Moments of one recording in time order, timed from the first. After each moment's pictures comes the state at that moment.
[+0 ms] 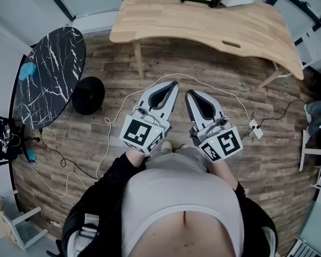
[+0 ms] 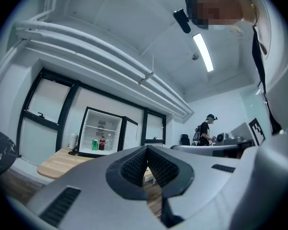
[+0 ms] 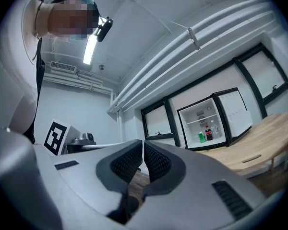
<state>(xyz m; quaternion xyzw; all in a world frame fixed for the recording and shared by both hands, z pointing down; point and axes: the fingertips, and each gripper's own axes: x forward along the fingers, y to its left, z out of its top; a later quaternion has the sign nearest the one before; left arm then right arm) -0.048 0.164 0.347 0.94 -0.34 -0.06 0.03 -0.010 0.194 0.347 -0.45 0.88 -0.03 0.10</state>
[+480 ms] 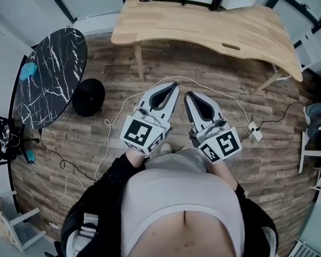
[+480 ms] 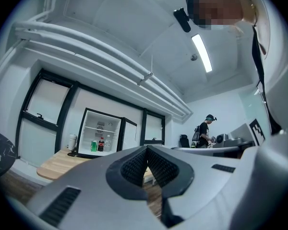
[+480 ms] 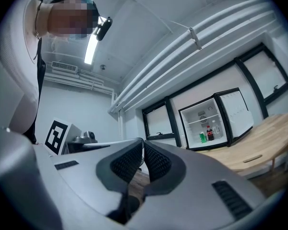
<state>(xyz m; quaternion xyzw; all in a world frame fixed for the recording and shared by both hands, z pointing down) -0.048 0.172 0.345 0.94 -0.34 -0.06 0.03 -0.015 0.202 0.346 -0.45 0.89 -0.03 0.10</state>
